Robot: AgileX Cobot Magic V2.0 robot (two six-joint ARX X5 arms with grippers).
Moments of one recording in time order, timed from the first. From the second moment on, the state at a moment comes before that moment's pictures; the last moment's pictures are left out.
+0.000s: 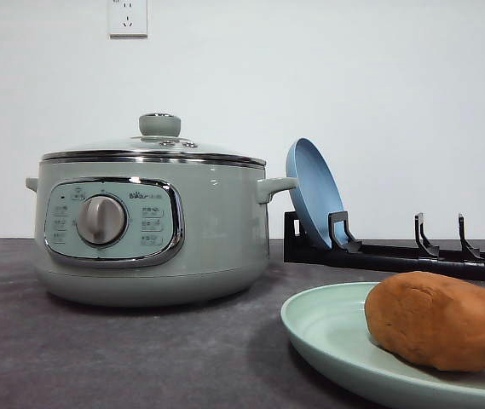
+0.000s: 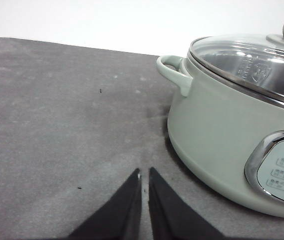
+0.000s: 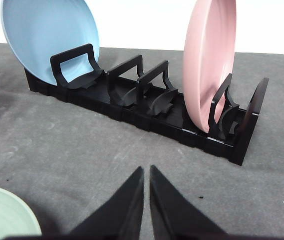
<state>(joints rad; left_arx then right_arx) -0.03 0.00 0.03 -0.17 0.08 -0.12 0.06 0.01 0.02 -0.16 0.02 0.02</state>
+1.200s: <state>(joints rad) -0.03 0.00 0.03 -0.17 0.08 -0.12 0.06 0.01 0.02 -0.16 0.02 0.02</state>
